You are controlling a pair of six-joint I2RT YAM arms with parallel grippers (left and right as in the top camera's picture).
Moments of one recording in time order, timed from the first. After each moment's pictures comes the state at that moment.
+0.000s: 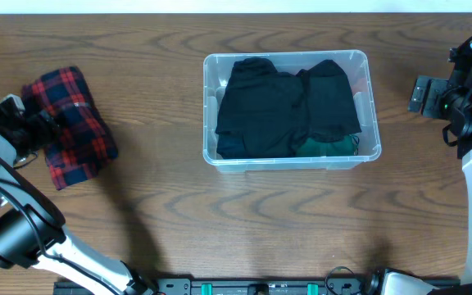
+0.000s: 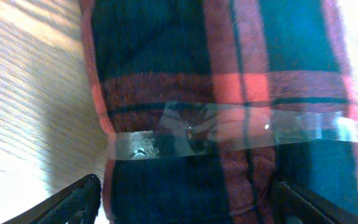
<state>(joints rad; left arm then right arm) 0.73 2.01 1.30 -0.39 0.39 0.09 -0.24 1.39 1.30 -0.71 0.07 -0.06</state>
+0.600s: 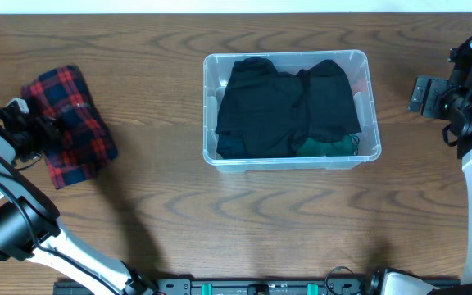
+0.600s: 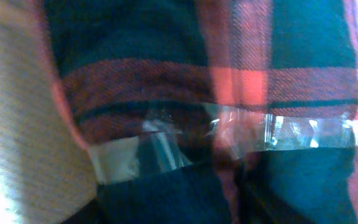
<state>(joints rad) 0.74 2.08 1.33 -0.41 0.49 0.09 -0.24 1.39 1.30 -0.71 0.07 -0.06</state>
